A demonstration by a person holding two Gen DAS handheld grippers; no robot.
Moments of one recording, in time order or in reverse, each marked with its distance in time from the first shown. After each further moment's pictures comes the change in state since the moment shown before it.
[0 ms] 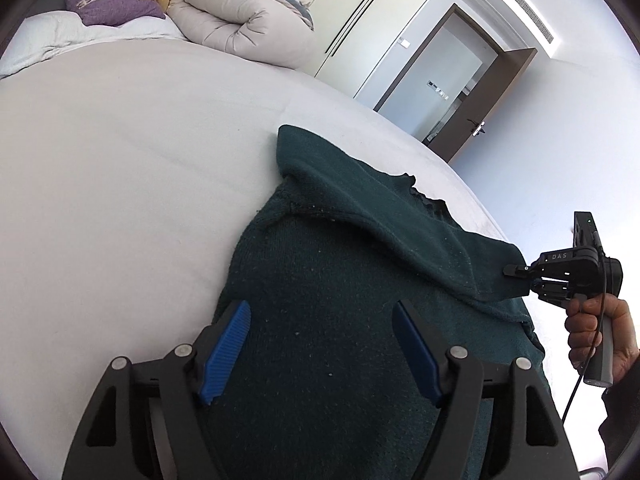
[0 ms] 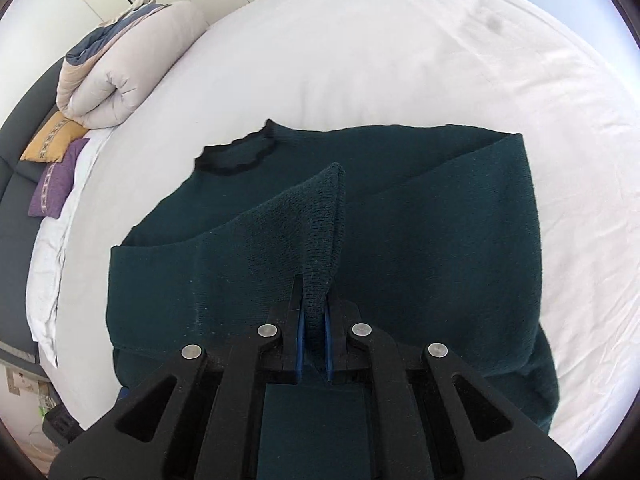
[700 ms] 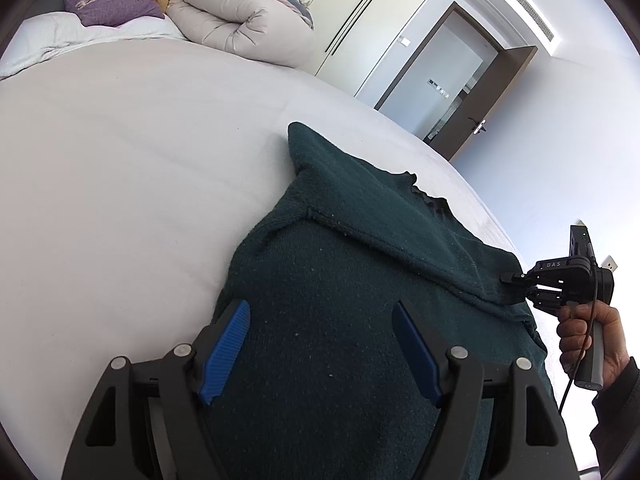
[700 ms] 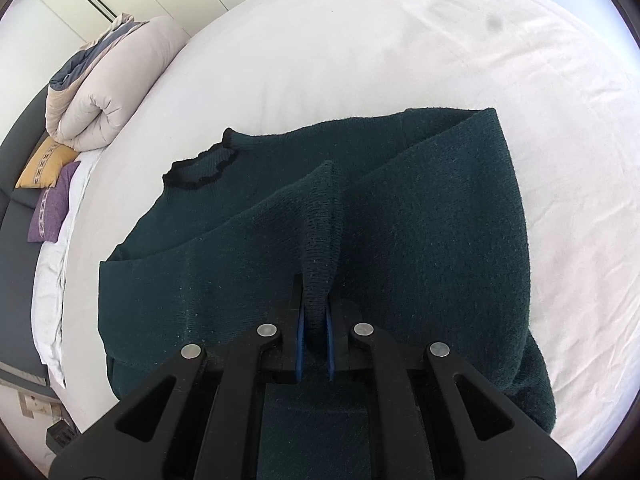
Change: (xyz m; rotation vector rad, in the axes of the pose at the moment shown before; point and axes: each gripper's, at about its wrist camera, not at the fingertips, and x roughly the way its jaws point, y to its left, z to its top) left arm 0.001 -0.001 0.000 0.005 0.003 0.005; right arm 0.024 -0.028 -0.005 0.085 -0.015 0.027
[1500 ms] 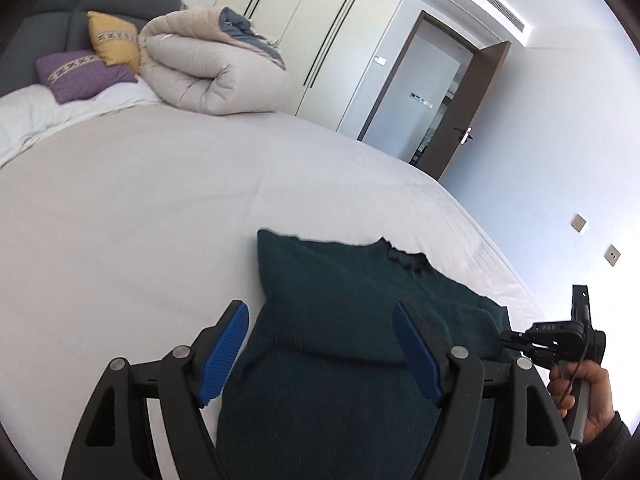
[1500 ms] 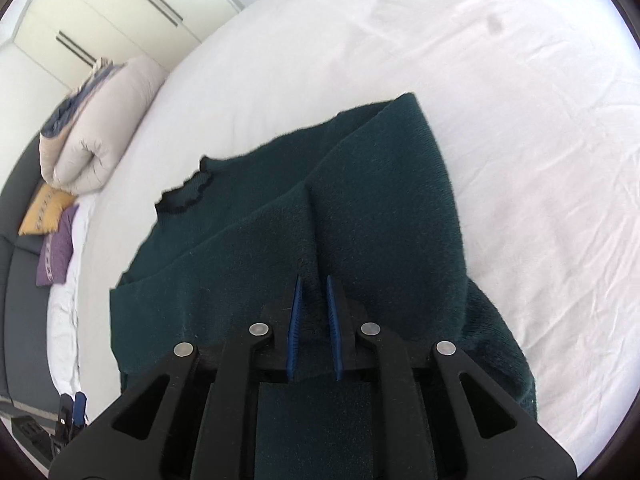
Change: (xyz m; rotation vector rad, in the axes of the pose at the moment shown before) left arm -0.026 -0.052 0.094 0.153 -0.099 0.020; right arm -0.044 -0.039 -0.019 0.162 -0.106 0.038
